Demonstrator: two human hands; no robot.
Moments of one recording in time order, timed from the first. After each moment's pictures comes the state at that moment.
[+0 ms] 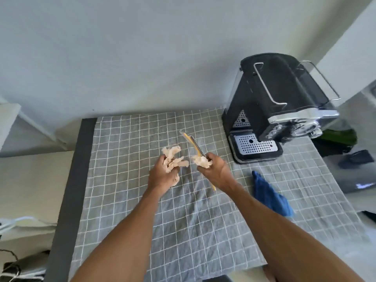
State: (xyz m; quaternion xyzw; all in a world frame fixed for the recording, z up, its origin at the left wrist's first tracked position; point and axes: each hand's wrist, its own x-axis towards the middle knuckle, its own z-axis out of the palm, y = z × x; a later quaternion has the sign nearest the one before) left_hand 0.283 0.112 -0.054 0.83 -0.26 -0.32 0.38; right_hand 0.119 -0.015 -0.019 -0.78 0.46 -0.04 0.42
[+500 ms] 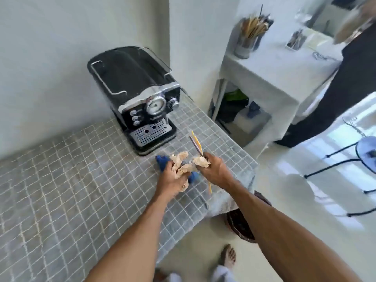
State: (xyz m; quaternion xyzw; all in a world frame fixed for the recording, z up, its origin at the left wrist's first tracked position) left_hand -0.004 0.022 -0.033 0.67 -0.45 -0.50 0.32; right_hand -0.188 -0.018 0.013 -0.68 0.61 -0.19 0.37
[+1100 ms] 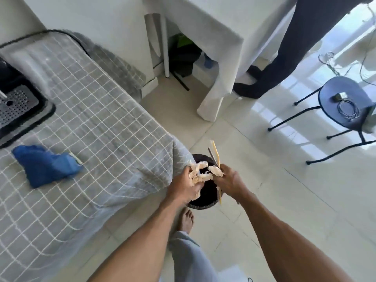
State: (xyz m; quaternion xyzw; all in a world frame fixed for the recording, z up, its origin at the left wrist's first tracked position) left_hand -0.380 0.040 -0.139 0.64 -0.55 -0.52 0.06; right_hand -0.572 0.040 -0.129 -0.46 0.77 -0.09 0.44
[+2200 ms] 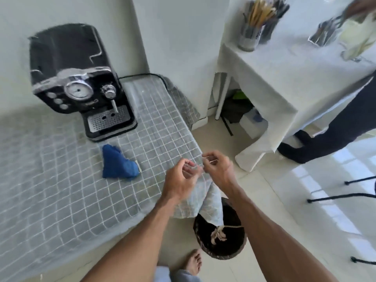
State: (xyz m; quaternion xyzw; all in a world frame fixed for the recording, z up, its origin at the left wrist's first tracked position) left_hand -0.286 -0.019 -0.025 0.71 -0.46 -0.38 0.37; right_hand -0.435 -0.086 -0.013 -0.60 0.60 -0.26 0.46
